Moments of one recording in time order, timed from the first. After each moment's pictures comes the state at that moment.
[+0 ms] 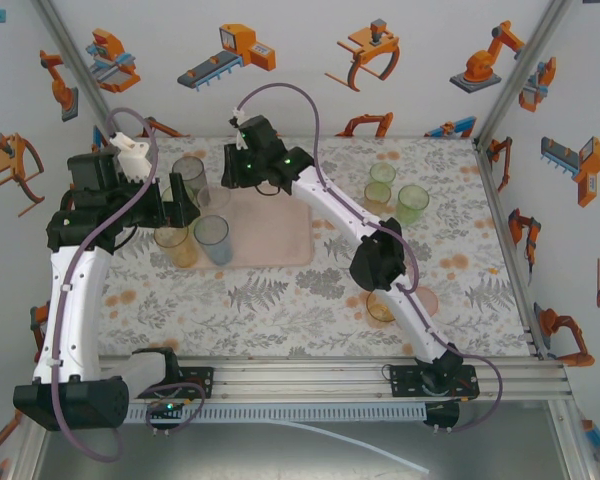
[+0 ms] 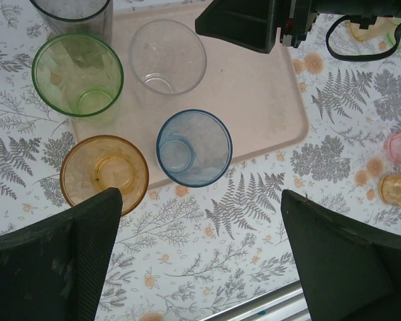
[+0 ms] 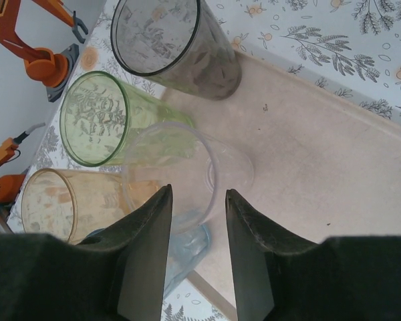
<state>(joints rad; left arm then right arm) -0.02 1.12 1.33 -0.88 0.37 0.00 0.79 2.49 2.59 -0.67 -0.17 0.43</state>
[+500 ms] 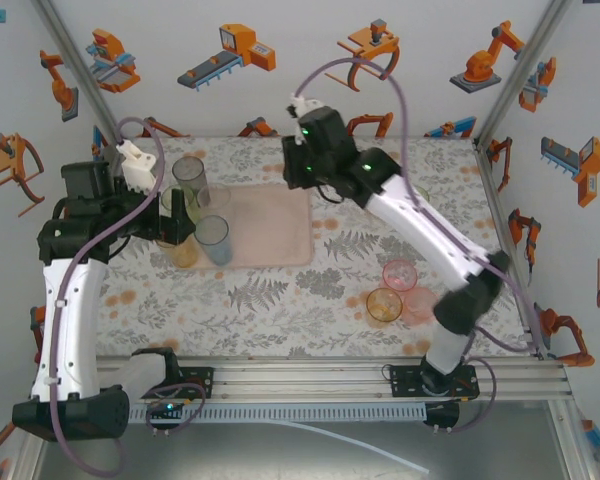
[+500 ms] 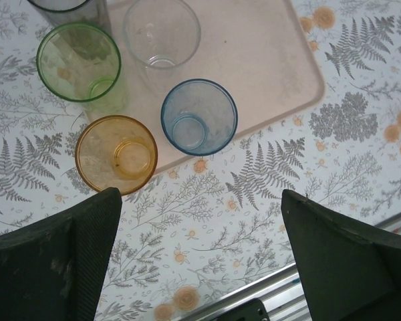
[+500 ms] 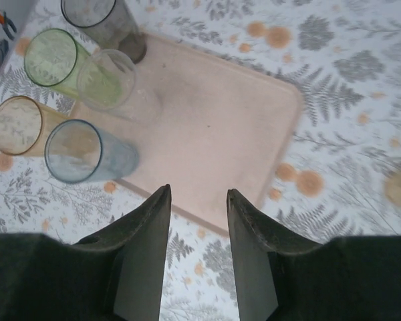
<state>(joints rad) -0.01 1.06 1.36 -1.01 0.40 0.21 0.78 1.69 1.90 -0.76 0.15 0.28</state>
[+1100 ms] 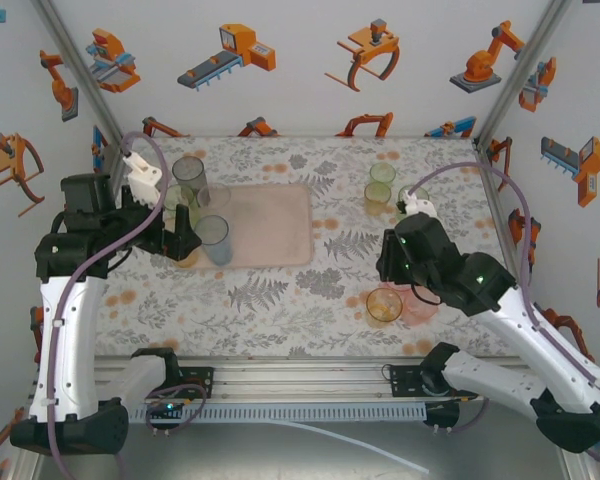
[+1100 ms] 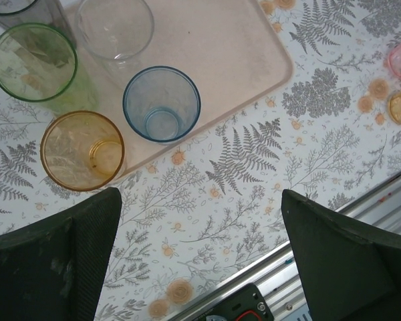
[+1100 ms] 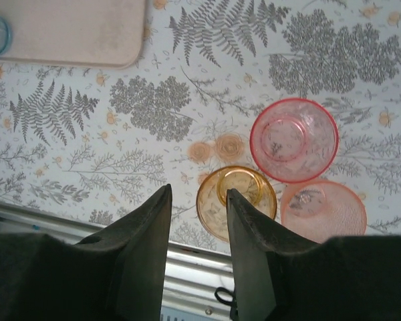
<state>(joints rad) -0.04 0.99 1.32 -1.05 0.47 0.25 0.77 0.89 1.11 -1.02 0.28 0.56</state>
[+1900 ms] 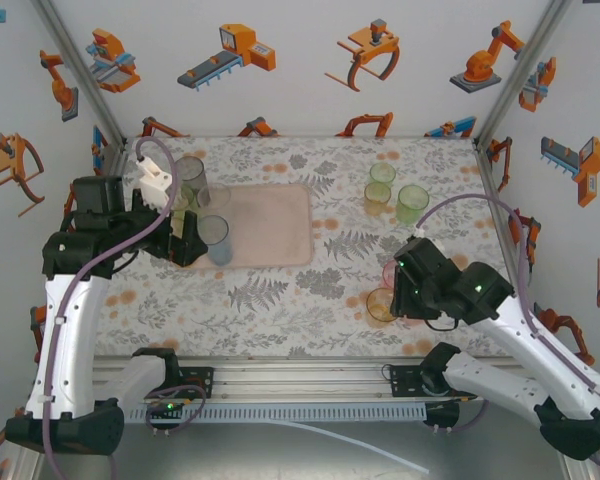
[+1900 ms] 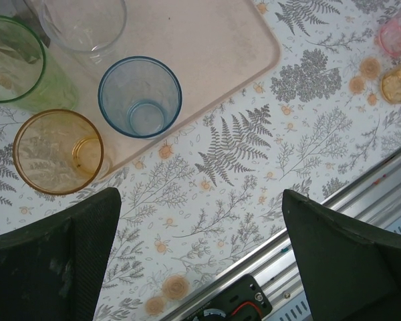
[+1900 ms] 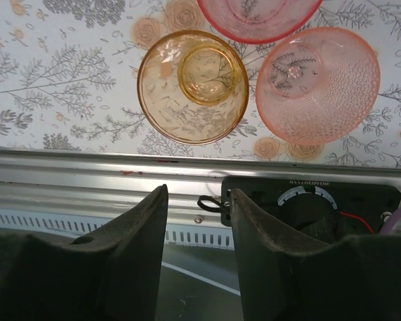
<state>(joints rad) -0.10 0.99 1.30 -1.07 0.47 0.26 0.77 0.84 1.00 -1.31 0.16 0.75</state>
